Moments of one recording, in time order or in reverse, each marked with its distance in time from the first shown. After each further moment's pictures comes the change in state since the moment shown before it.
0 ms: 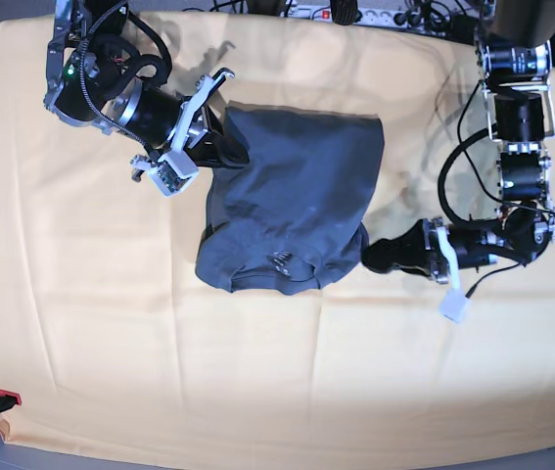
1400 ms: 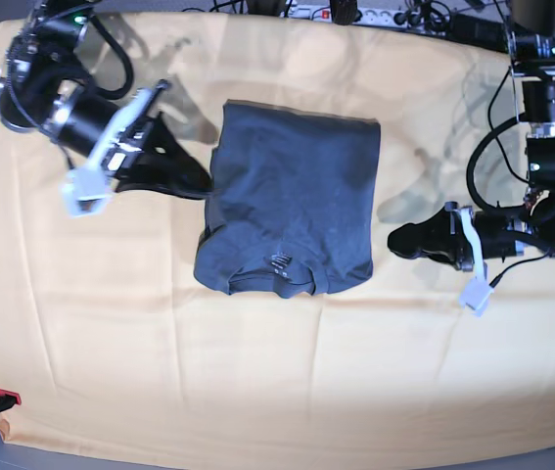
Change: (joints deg) left arm 6.2 -7.3 -3.5 13.2 -1.3 3.2 0.6; right arm 2.9 -1.4 24.0 1.5 39.8 0.0 -15.5
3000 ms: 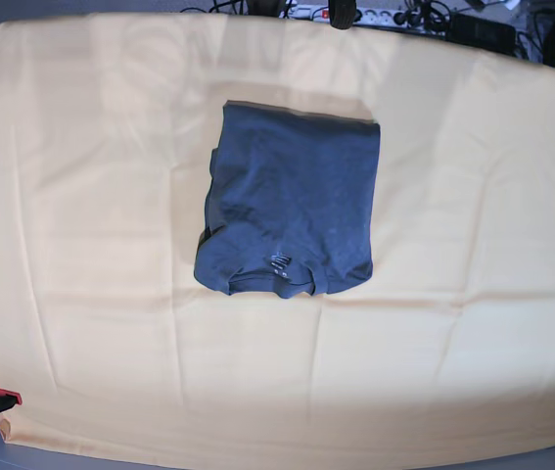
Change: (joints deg) left arm 88.8 6.6 -34.0 40.7 5.5 1.3 -1.3; right arm -57.6 11.2 28.2 -7.3 1.1 0.3 -6.4
